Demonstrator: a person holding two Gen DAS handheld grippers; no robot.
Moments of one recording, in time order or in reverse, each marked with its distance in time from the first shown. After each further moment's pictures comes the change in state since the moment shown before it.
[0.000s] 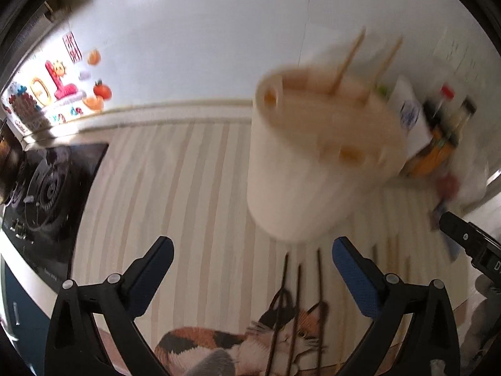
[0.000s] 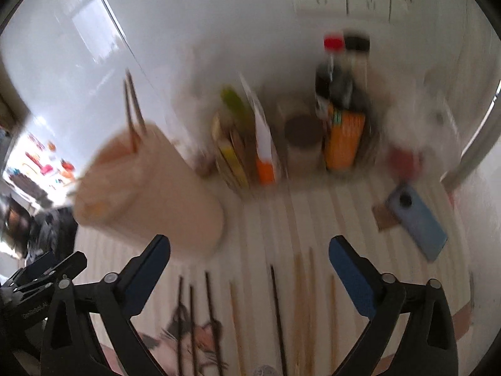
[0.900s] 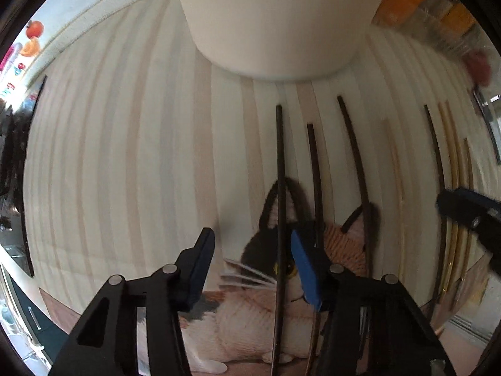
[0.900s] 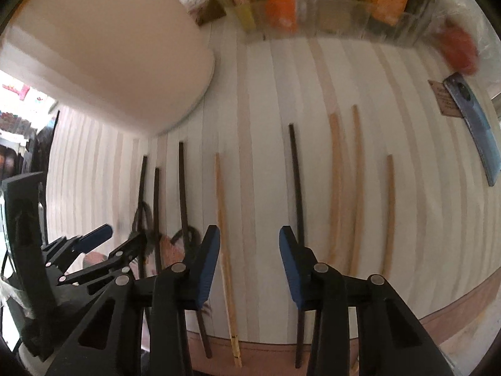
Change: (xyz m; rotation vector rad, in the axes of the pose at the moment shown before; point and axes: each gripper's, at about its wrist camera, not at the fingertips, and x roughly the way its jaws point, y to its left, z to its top) left arm 0.120 -0.038 -0.098 0.165 0.361 0.008; right arm 0.114 -0.008 -0.108 -0.048 0.423 0.026
